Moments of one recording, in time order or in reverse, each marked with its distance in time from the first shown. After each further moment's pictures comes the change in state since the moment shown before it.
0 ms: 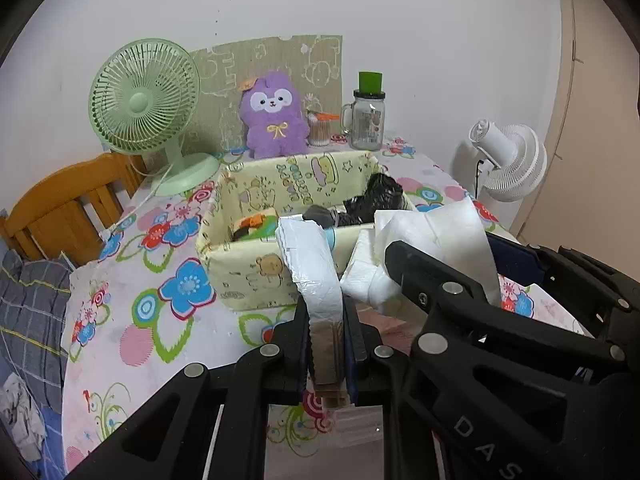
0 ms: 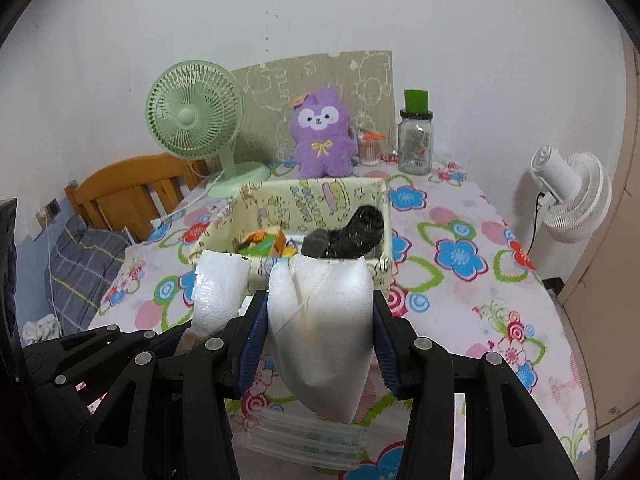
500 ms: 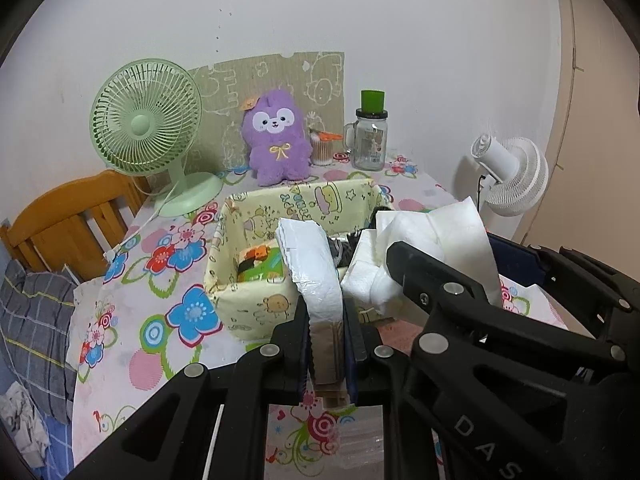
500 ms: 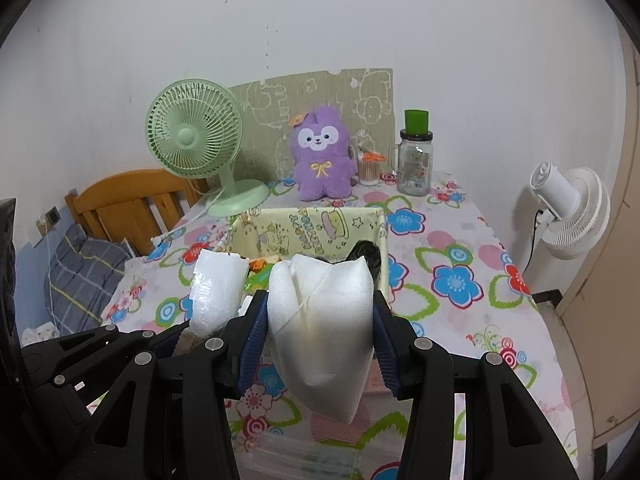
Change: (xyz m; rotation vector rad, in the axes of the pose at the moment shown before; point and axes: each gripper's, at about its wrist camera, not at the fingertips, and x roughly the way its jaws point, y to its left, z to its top) left arm -0.005 0.003 0.023 0.004 -0.041 0.008; right arm -0.002 -0.001 0.024 -0.008 -0.036 -0.003
